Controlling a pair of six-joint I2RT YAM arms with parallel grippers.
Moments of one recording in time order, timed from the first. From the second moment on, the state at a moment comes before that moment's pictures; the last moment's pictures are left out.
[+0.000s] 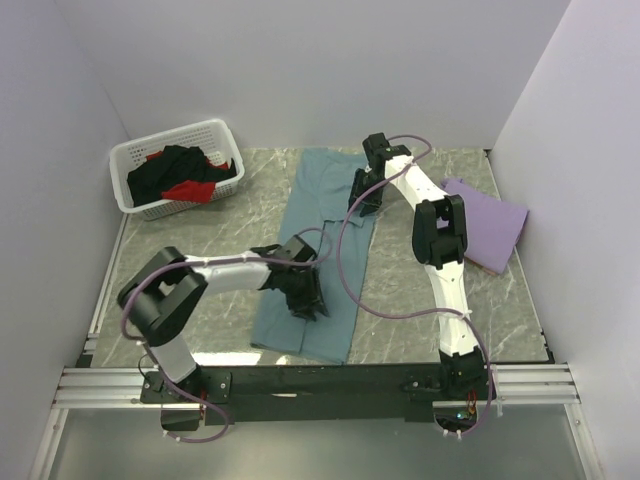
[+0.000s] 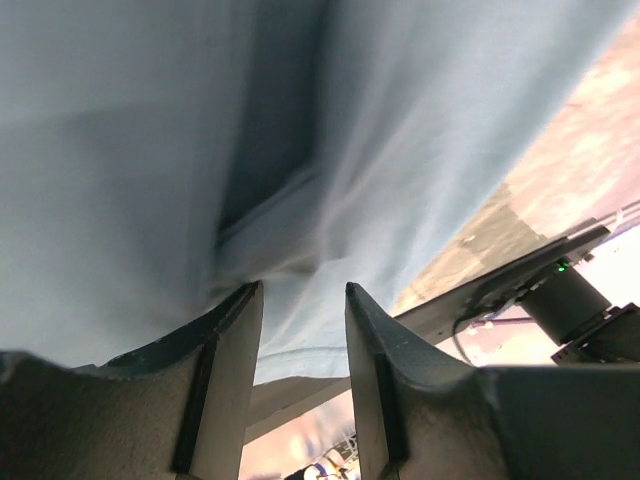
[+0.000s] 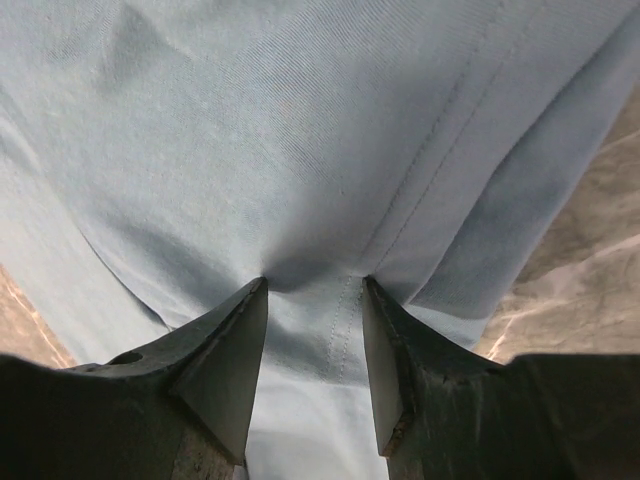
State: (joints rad) left arm -0.79 1.68 0.89 -0.35 0.34 -1.04; right arm 0.28 2.48 2.21 -0.98 -0.19 0.54
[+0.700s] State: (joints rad) left arm -0.83 1.50 1.09 -0.56 0.21 -0.91; right arm 0.27 2.37 2.11 -0.97 -0.16 0.52
